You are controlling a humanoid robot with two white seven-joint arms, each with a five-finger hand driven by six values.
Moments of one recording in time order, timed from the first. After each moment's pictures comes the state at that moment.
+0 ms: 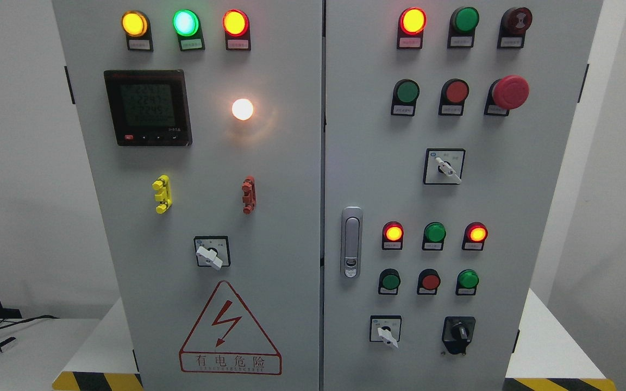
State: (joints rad) left arm -0.04 -0.09 0.08 0.06 0.00 -0.16 0.06; right arm 0.09 -0.01 -0.28 -1.87 -0.11 0.17 0.00
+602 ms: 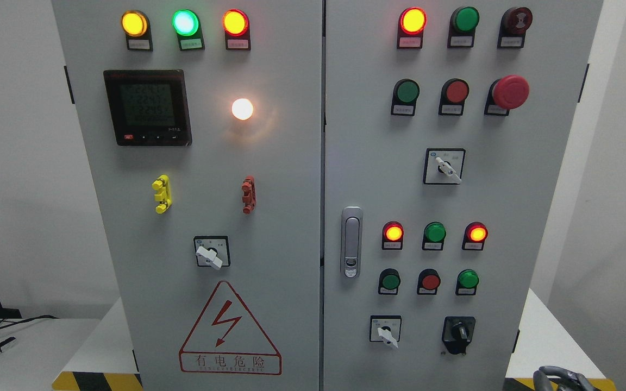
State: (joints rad) left arm -0.04 -0.09 0.08 0.06 0.00 -0.16 0.06; right arm -0.03 -0.01 -0.25 -1.86 -0.08 0.23 -0.04
